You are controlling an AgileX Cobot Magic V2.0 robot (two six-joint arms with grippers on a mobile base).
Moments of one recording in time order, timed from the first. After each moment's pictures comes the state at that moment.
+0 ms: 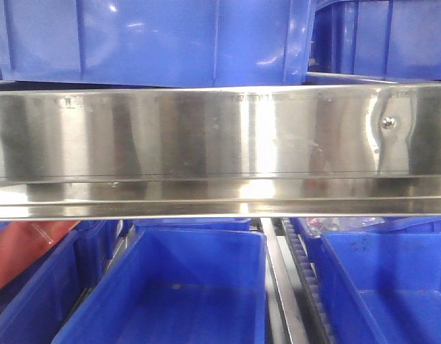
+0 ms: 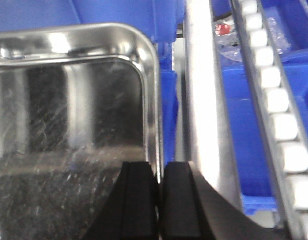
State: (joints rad) left arm -0.92 1.26 -1.31 0.65 1.07 -1.05; right arm 0.83 1.23 -1.24 -0.54 1.05 1.02
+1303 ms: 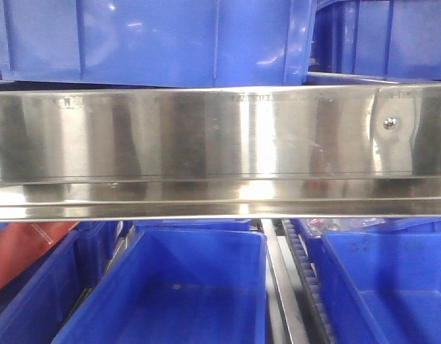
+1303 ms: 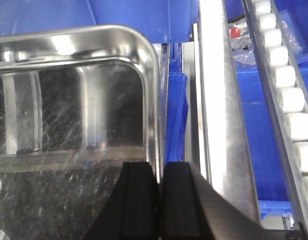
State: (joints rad) left arm -0.94 1.25 -1.29 0.68 1.11 -1.09; right arm 0.86 1.23 -1.23 -0.56 1.03 1.05
